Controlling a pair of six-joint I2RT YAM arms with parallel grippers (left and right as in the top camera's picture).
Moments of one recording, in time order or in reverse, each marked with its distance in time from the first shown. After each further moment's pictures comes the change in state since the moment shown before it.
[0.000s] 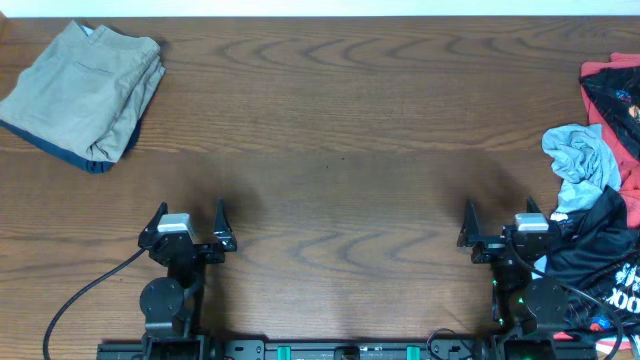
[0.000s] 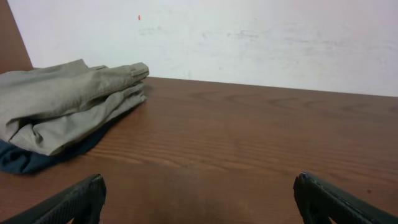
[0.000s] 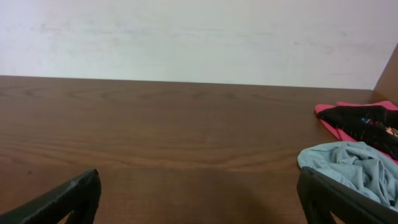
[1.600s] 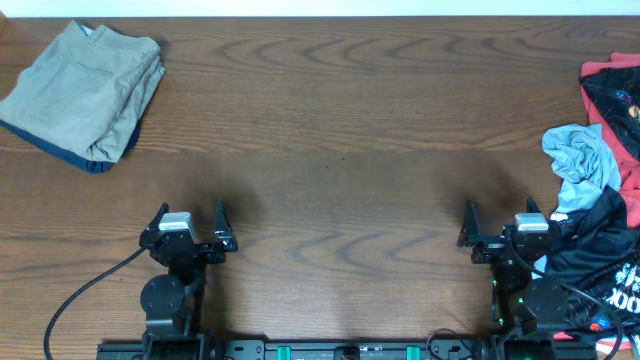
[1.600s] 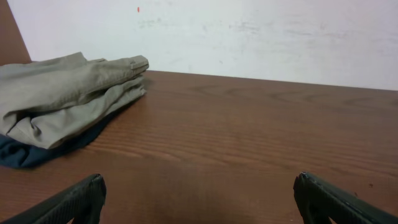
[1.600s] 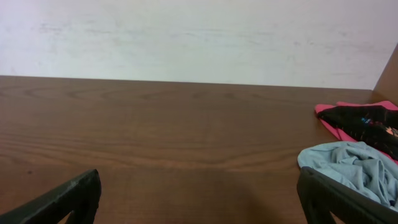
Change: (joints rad) left arm 0.000 0.025 0.000 0.000 0.000 0.000; right arm 0.000 0.000 0.000 0.000 0.000 0.000
